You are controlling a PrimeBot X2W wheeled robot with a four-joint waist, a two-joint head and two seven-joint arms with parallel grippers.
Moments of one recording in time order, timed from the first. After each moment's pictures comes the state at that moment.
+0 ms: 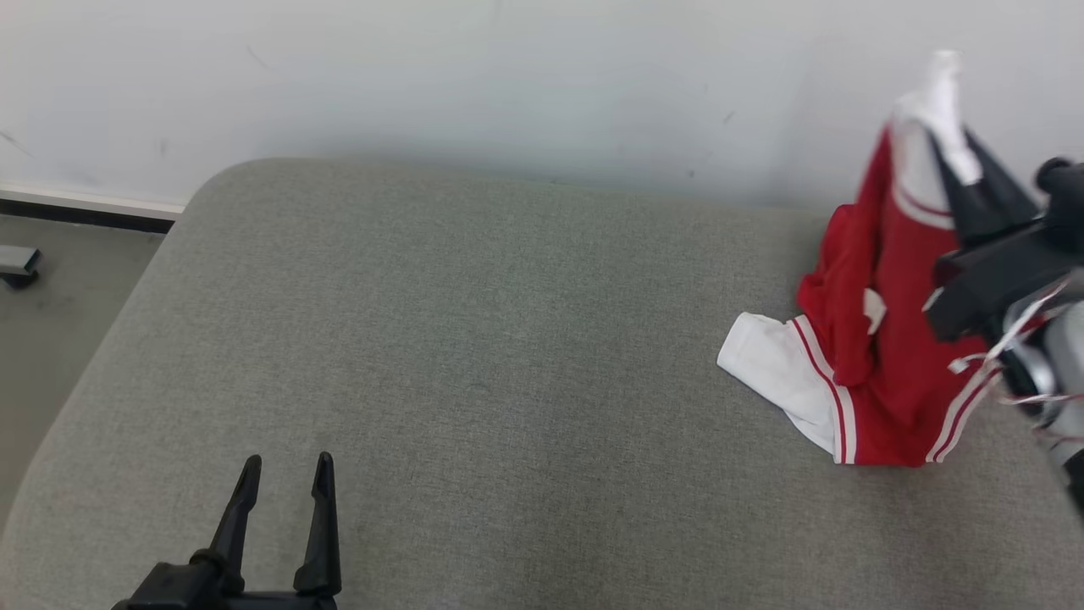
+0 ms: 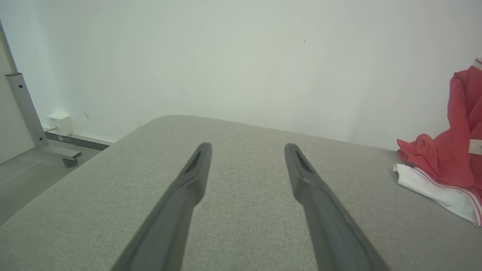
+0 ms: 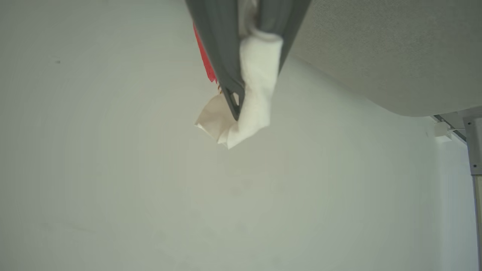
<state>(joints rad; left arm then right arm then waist) 0.01 0.05 -0.02 0.07 -0.18 -0.08 -0.26 -0.76 -0.56 0.42 0.53 0.42 0.13 -0.19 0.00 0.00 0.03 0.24</state>
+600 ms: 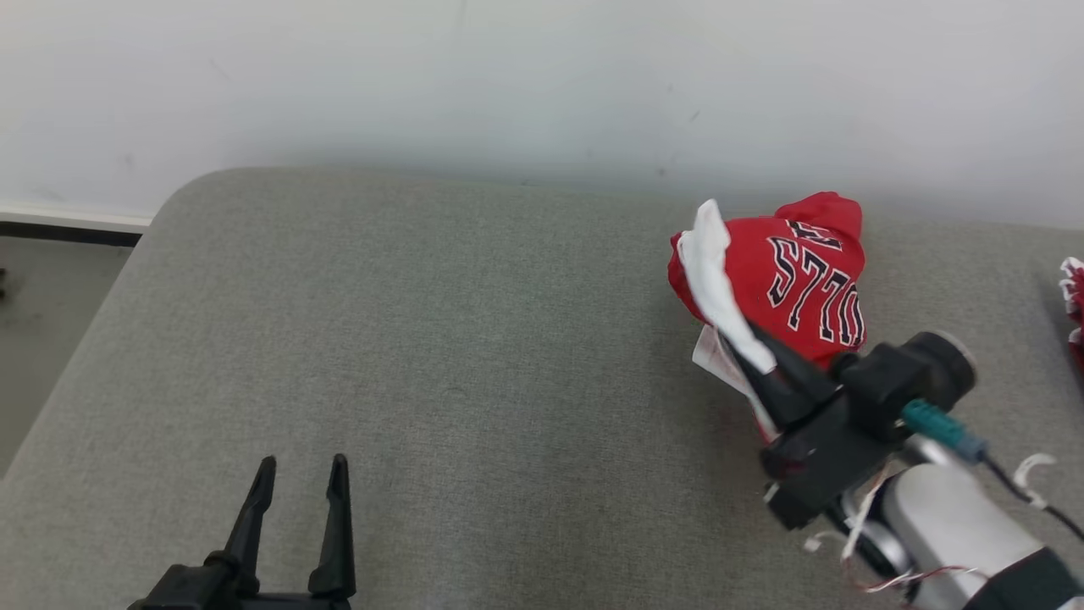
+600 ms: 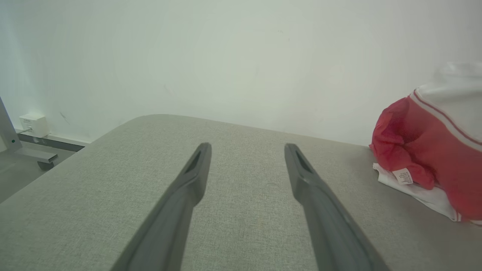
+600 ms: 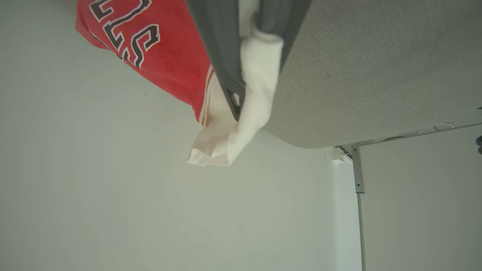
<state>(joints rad) 0.02 0.05 -0.04 0.05 -0.20 -0.06 -0.26 -0.49 -0.47 0.60 0.22 0.41 0.13 -0.17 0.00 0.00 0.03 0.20</state>
